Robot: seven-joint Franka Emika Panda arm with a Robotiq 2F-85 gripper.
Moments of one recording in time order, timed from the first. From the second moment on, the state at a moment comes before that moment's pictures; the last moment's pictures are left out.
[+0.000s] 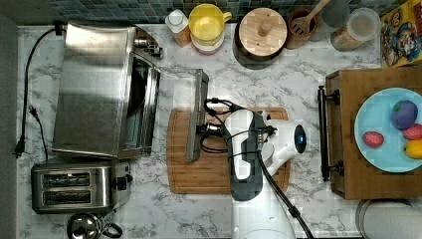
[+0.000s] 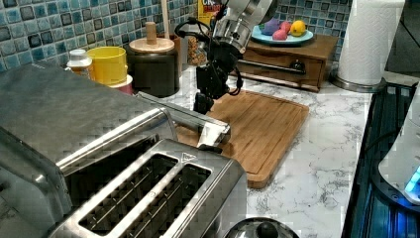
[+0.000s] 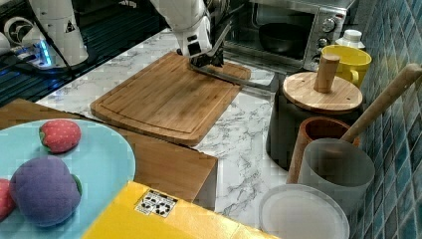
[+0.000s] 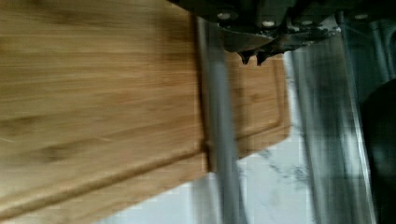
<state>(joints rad) -0.16 0.26 0.02 -2.34 1.04 0.67 -1.49</state>
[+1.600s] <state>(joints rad) -0.18 0.32 0.04 -2.23 0.96 0.61 -1.49</state>
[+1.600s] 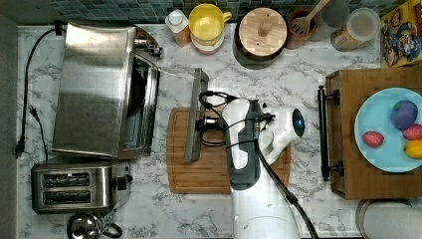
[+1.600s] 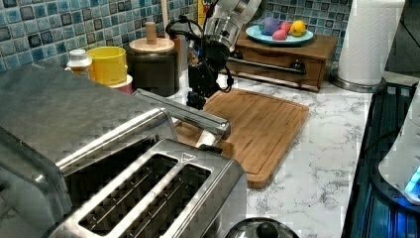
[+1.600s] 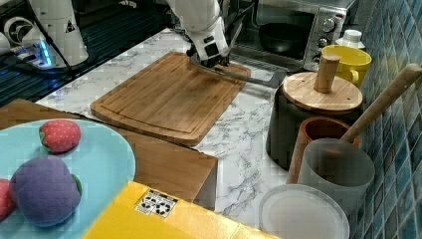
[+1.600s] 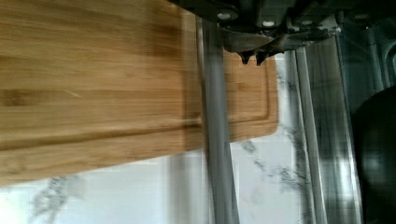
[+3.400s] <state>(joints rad) 0.07 0.11 0.30 -2.06 -0.02 0.62 -0.50</state>
